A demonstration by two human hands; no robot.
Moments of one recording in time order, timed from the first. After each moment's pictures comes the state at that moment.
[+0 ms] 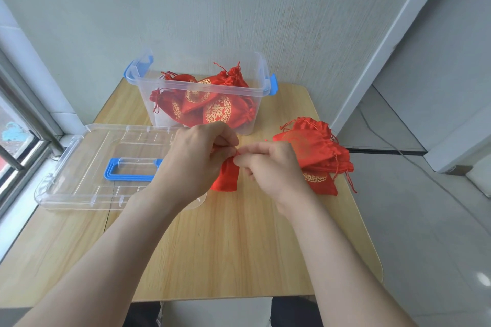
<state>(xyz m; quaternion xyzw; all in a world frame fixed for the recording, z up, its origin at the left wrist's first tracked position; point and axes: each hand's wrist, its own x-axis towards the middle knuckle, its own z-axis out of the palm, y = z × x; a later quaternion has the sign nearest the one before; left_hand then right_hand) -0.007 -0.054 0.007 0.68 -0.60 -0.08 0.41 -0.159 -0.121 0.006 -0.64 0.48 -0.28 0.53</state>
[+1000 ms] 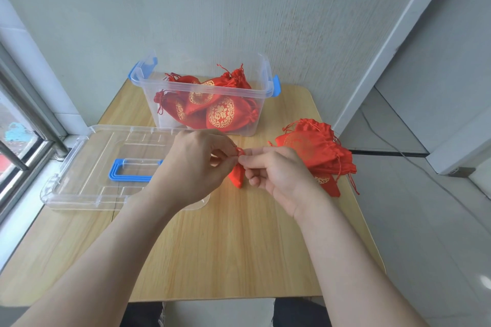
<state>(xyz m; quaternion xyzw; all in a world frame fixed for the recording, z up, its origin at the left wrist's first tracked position) 0.002 -0.045 0.005 0.62 -0.67 -0.06 0.40 -0.163 -0.127 0.006 -0.51 0.44 -0.25 0.70</state>
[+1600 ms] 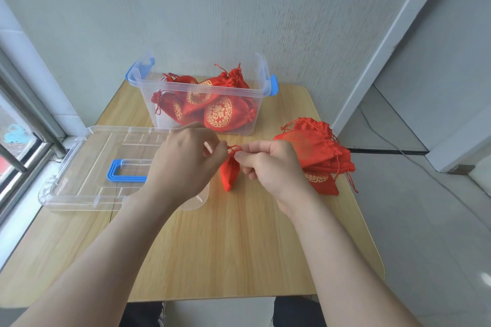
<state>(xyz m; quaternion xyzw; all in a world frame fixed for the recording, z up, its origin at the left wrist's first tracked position) 0.004 -0.048 0.002 0.73 -0.58 -0.04 0.37 -0.160 -0.123 0.008 -0.61 0.46 -0.28 0.58</state>
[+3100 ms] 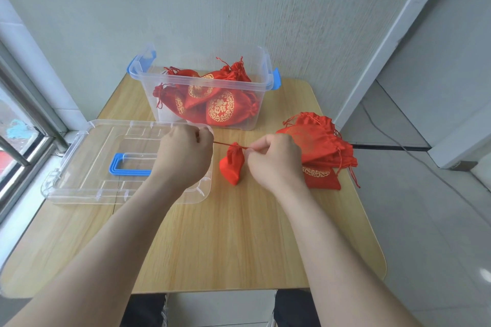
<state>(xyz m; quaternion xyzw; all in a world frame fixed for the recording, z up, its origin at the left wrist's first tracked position) 0.000 -0.056 0.006 0.81 -0.41 -0.19 0.38 -0.151 -0.127 -0.001 -0.71 0.57 -0.24 0.34</state>
